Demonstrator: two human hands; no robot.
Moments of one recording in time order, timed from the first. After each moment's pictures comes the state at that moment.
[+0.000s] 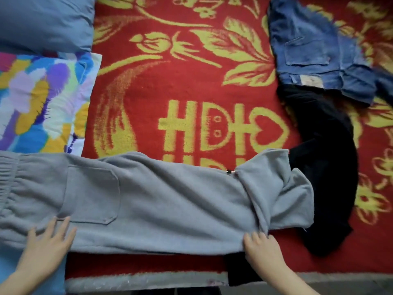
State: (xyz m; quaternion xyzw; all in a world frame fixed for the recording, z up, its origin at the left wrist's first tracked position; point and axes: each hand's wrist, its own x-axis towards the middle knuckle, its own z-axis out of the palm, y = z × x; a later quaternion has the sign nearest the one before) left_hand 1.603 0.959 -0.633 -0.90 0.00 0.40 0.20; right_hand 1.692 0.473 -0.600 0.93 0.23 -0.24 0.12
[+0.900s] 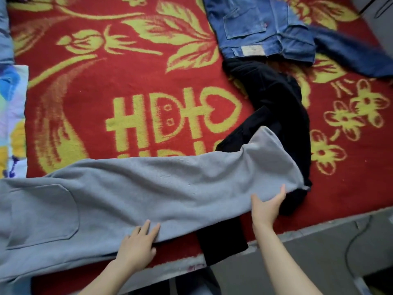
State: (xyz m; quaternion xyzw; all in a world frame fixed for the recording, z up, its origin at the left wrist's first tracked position) left_hand 1.655 0.703 -0.644 -0.88 0.09 0.47 -0.03; right_hand 1.711 0.401 -0.625 0.70 -0.50 0.10 -0.51
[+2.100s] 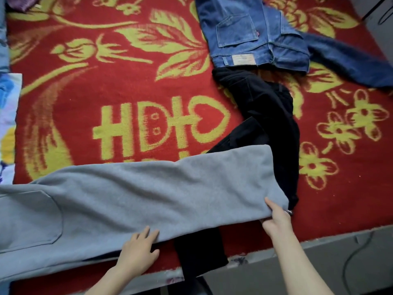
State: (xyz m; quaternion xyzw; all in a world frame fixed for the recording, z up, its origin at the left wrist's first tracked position) left_hand 1.669 0.639 -0.642 -0.88 0.01 0.47 -0.10; right_hand 1.743 0.309 -0.605 0.36 -0.61 0.02 -0.71
